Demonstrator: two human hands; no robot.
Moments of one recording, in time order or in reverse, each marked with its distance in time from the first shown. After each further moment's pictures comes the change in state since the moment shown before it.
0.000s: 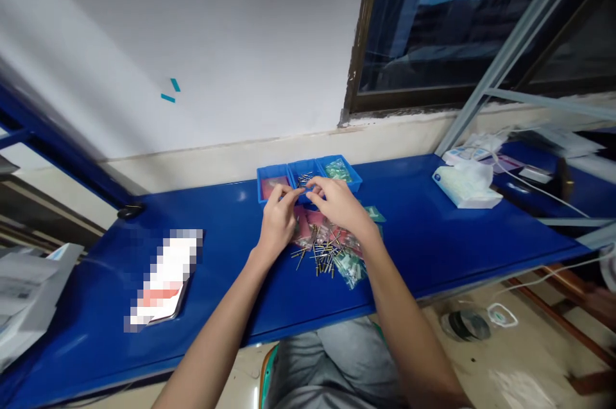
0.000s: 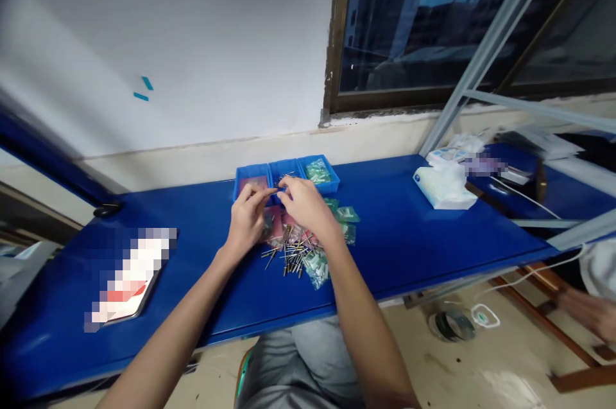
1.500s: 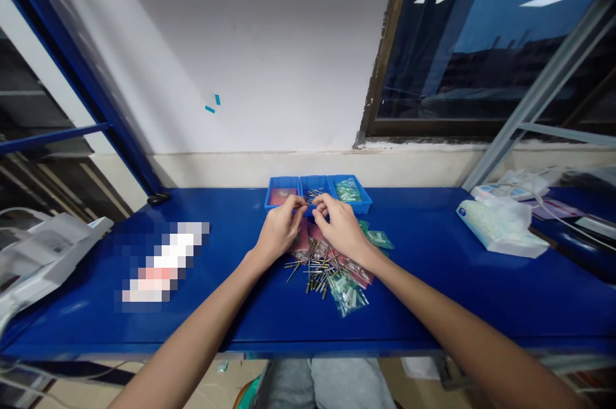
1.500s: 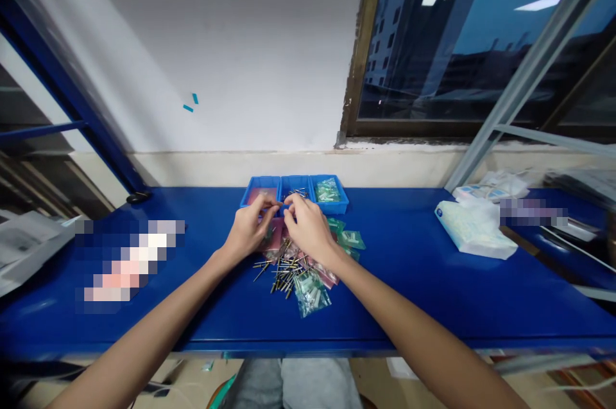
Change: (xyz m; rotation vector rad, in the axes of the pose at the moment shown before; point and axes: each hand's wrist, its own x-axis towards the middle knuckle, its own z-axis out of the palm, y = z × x) left_hand -0.006 0.003 0.008 0.048 -0.013 -0.058; right_hand -0.013 0.031 0.021 0.084 0.070 -0.143
